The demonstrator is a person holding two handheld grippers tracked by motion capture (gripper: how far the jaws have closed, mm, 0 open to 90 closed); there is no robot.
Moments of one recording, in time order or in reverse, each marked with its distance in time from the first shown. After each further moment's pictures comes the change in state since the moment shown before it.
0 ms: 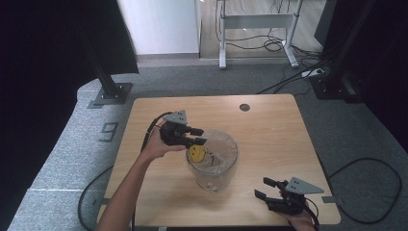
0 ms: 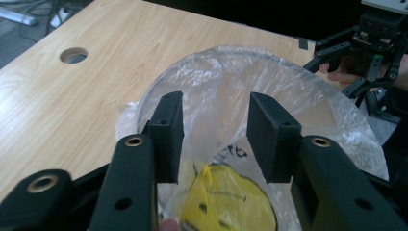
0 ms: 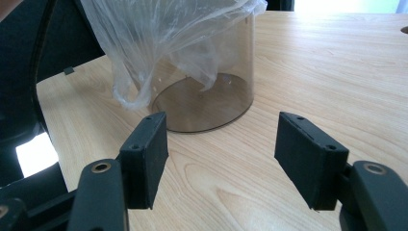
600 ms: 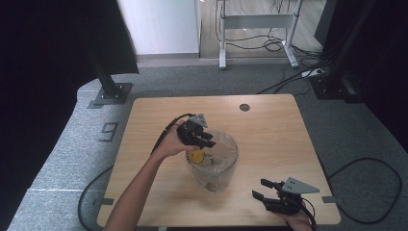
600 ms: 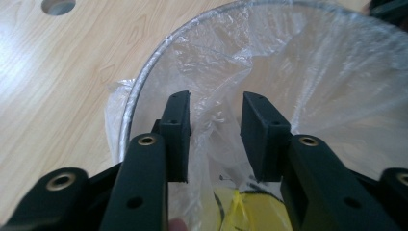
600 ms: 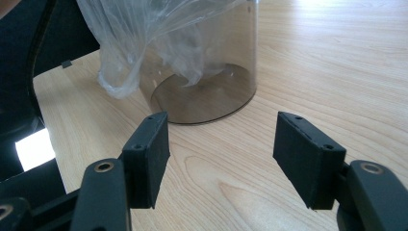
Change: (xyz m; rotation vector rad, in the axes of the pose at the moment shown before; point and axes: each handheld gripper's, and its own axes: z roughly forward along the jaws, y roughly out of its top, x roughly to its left) left arm 0.003 0.016 0.055 0.260 0.072 0.024; right arm -0.001 -0.006 0.010 0.027 0.009 0.009
